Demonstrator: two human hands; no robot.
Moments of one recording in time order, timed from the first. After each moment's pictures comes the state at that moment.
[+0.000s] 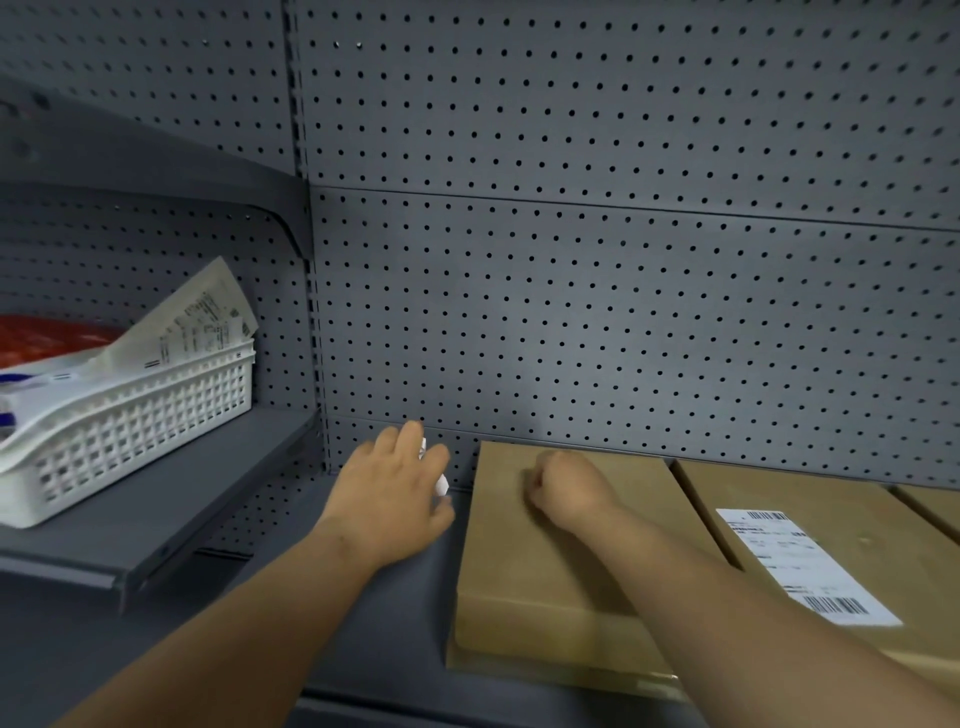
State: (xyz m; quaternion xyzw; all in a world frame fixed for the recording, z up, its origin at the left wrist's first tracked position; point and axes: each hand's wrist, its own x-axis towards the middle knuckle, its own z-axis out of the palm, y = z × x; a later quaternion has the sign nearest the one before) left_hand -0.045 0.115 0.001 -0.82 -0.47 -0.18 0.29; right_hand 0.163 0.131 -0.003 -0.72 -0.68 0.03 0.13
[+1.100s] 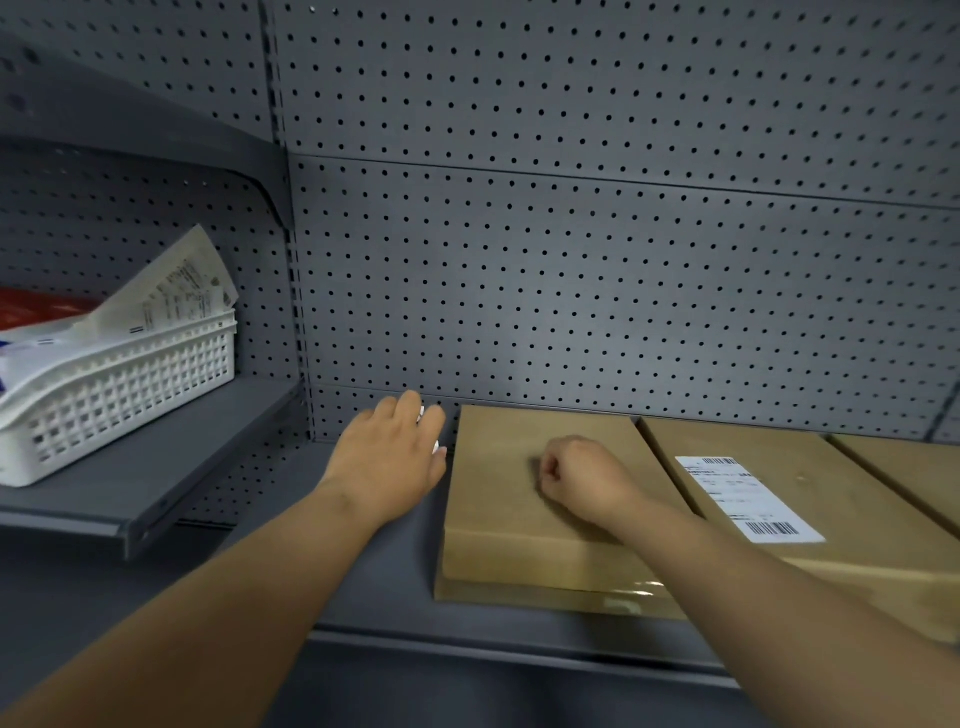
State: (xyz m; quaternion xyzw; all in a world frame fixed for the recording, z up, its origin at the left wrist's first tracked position) left_hand -0.036 0.092 0.005 -0.83 -0.45 -0.19 0.27; right_hand 0.178 0.056 0.005 -0.67 -0.72 0.01 0.16
